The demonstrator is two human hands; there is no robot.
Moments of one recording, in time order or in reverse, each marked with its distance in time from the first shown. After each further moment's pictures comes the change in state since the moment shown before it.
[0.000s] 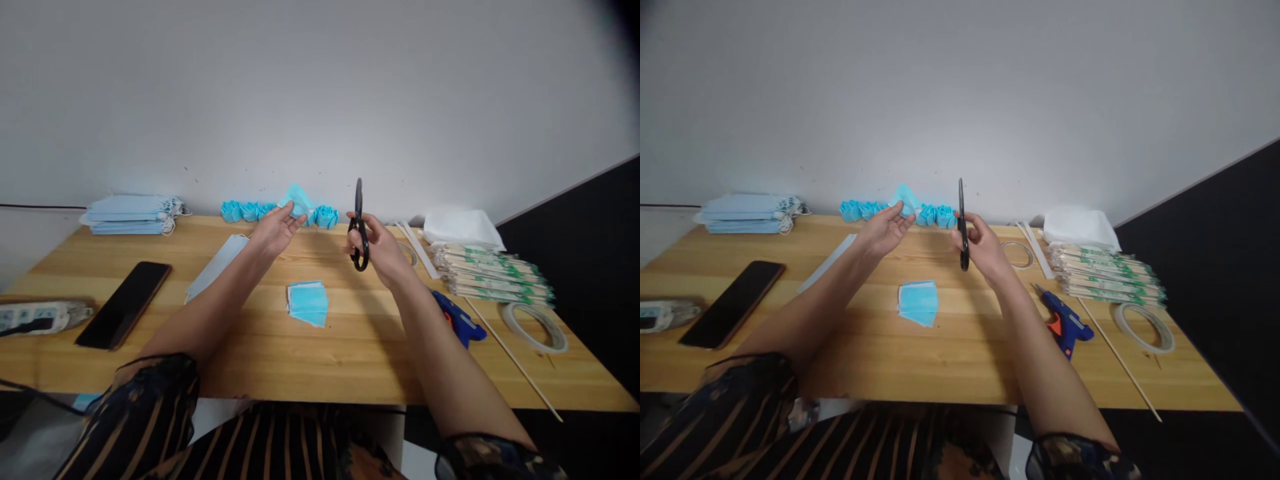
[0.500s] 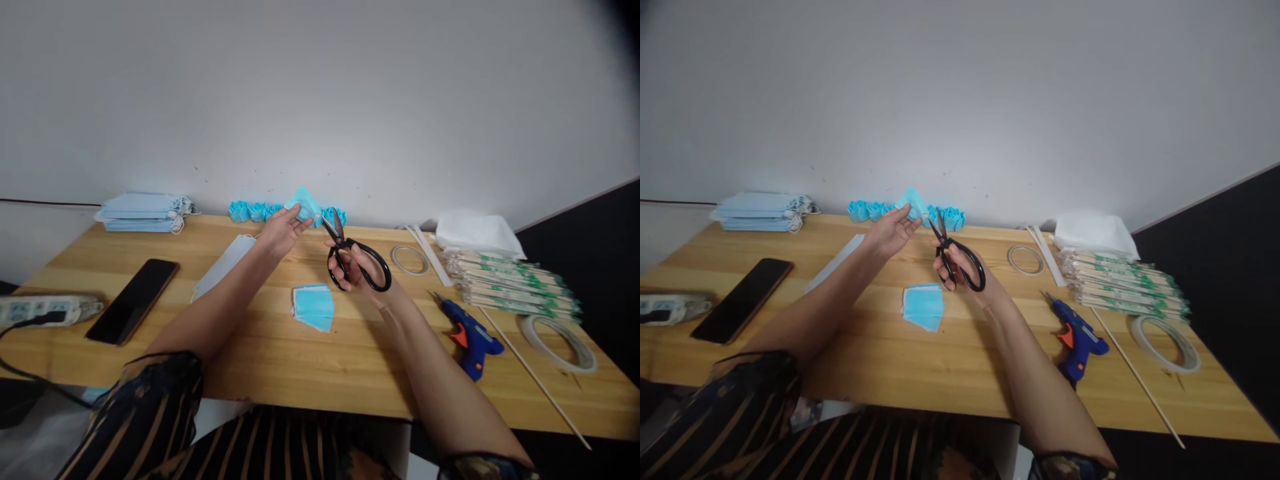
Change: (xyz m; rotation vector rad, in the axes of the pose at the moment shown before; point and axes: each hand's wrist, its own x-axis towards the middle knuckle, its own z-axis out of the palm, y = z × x) left_hand 0.002 -0.002 -0.004 0.046 0.016 0.006; right_hand -0.020 0.009 0.030 0.516 -0.306 0.168
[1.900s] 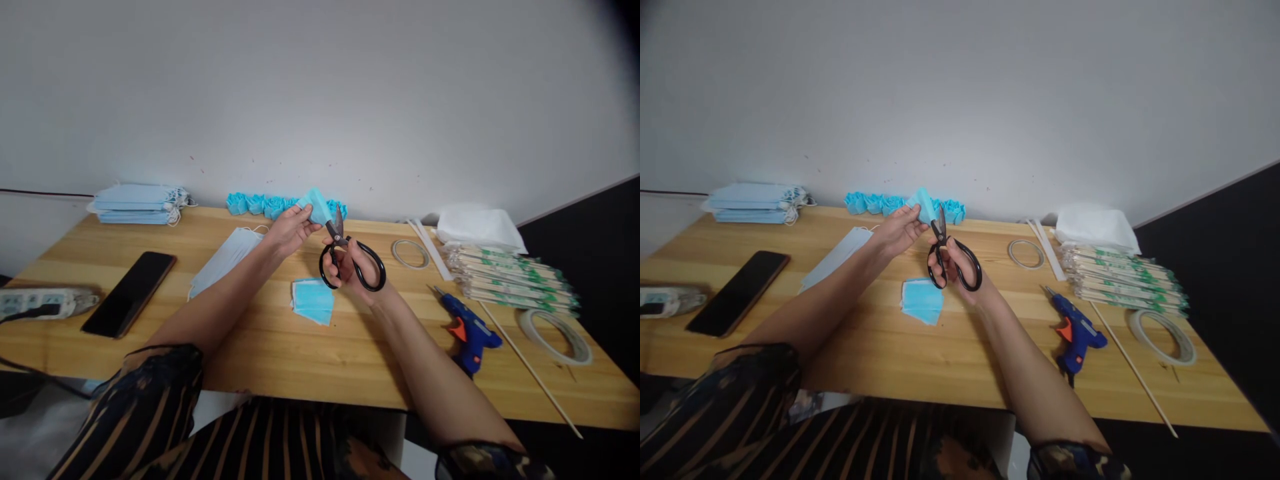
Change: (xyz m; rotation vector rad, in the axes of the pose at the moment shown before) left_hand 0.003 -0.020 -0.008 0.118 -0.267 -0.046; right_hand 0.000 0.008 0.018 0.114 0.018 0.032
